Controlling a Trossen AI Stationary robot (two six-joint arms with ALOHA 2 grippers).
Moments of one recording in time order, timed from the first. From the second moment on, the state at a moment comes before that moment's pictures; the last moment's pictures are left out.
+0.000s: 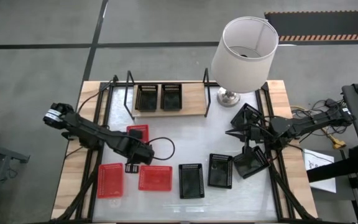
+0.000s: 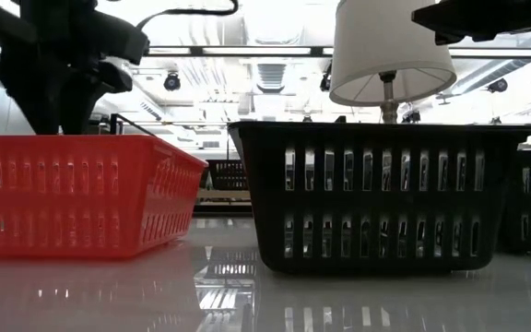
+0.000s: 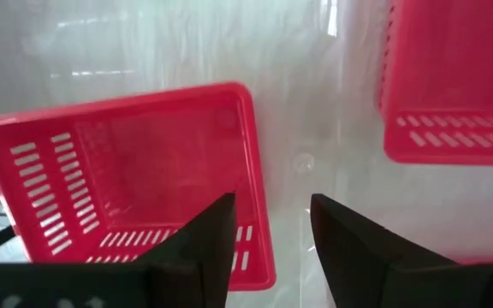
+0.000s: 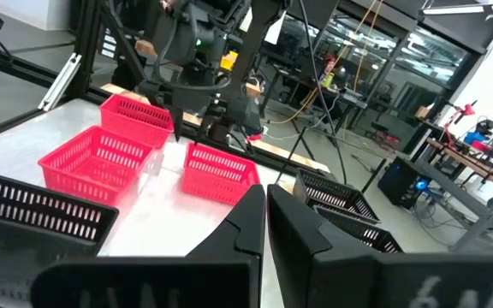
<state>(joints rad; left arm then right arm) -0.35 1.47 1.07 -1.11 -0.13 -0.31 0.24 0.57 0.35 0.18 0.24 -0.38</state>
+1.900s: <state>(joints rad) -0.20 1.54 1.36 -0.68 -0.47 0.08 0.24 0.51 0.40 0.00 0.24 -0.33</state>
